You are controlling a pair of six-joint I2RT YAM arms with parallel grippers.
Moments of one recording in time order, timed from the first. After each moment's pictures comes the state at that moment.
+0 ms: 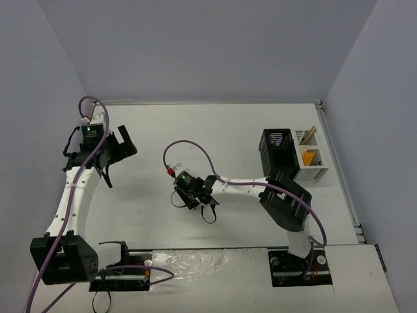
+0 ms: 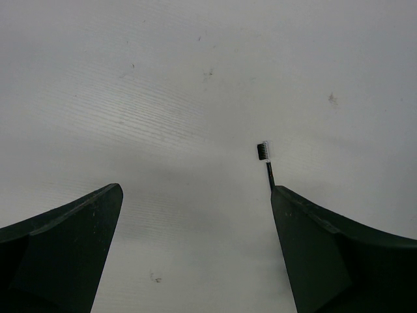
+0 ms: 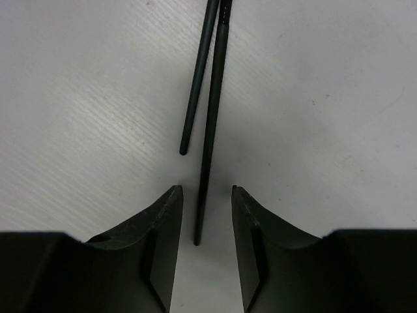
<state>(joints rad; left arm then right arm) 0.06 1.20 1.08 -0.61 0.08 -0.35 1.07 1.93 1.21 -0.30 0.22 0.29</state>
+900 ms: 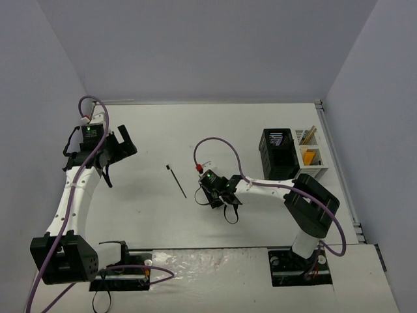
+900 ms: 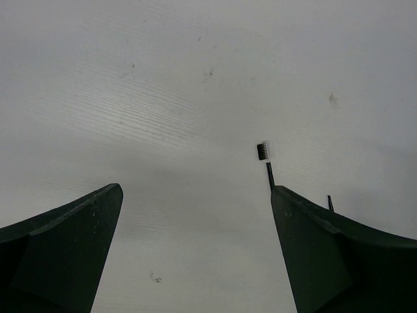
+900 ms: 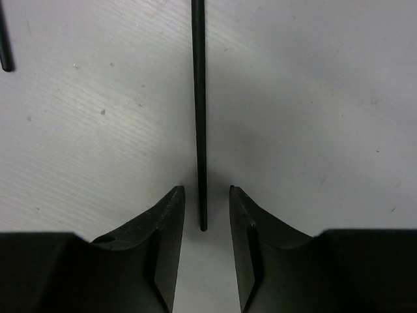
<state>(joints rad) 0.06 1.20 1.08 -0.61 0.08 -0.35 0.96 1.71 0.93 -0.32 0.25 0.39</state>
